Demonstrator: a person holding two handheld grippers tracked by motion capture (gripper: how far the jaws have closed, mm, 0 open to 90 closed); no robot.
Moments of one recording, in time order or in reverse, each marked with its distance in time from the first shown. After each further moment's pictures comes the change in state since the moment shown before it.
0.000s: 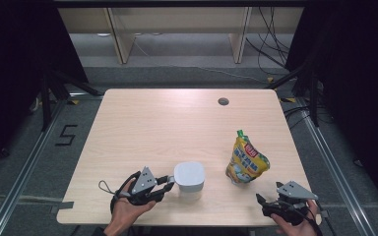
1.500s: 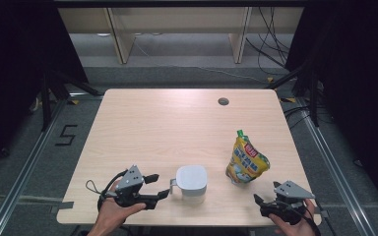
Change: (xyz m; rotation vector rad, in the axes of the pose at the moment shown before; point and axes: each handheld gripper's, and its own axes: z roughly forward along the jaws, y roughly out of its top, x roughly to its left) left arm 0.005 0.017 -0.038 -0.001 -0.098 -0.118; right arm 0.004 0.002 0.003 -0.010 0.006 -0.035
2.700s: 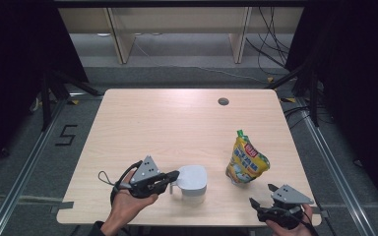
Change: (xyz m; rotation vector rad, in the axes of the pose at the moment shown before) left arm -0.022 0.041 0.021 -0.028 0.037 0.078; right arm 0.017 0.002 -0.009 -0.021 0.061 -0.016
